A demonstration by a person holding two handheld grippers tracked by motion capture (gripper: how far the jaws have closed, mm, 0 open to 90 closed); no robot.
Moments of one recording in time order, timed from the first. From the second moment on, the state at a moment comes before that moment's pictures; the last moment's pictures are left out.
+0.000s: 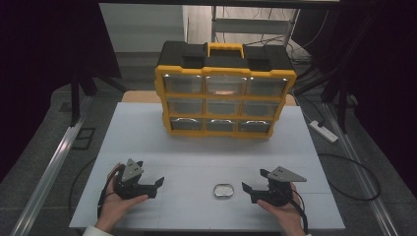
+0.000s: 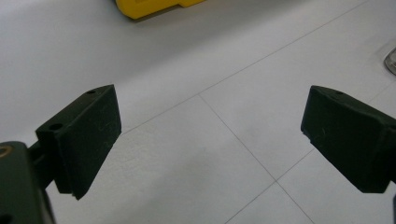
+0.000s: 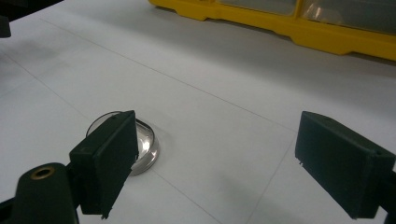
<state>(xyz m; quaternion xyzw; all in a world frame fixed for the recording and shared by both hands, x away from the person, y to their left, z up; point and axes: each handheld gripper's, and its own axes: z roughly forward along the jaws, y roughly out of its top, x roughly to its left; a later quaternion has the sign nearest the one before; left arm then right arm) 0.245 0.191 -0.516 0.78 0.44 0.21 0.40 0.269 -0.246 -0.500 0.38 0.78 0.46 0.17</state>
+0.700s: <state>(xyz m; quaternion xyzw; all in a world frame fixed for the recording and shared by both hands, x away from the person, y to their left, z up) 0.245 0.189 -0.516 0.78 0.44 0.21 0.40 0.267 -0.229 -0.499 0.37 0.79 0.45 0.18</state>
